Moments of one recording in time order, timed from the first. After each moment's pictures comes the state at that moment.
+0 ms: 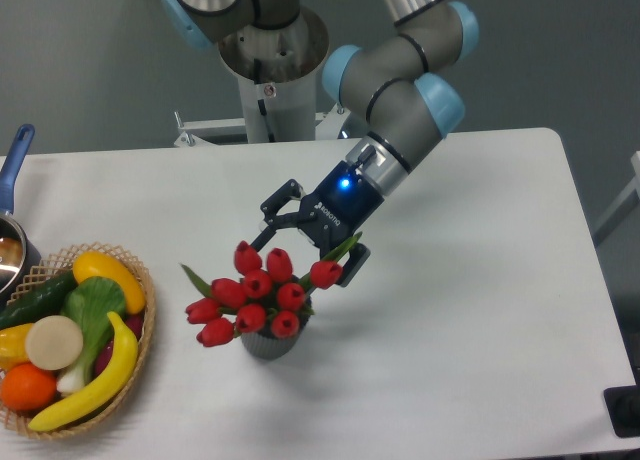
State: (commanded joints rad) arm 2.68 -1.77 -1.95 -0.73 0.54 1.37
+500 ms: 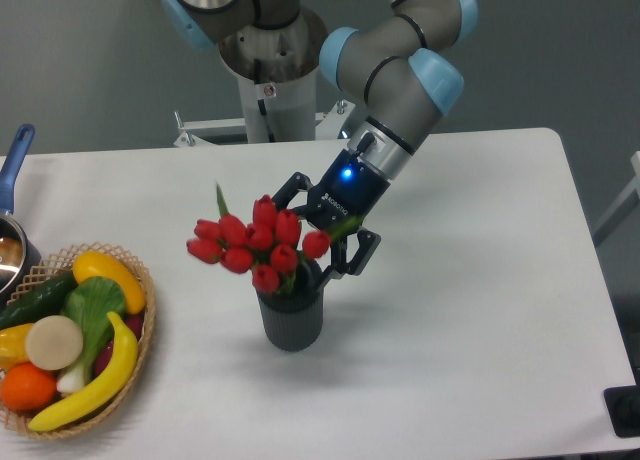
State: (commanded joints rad) arm 2.67 -1.78 -1.99 -0.73 0.54 1.36
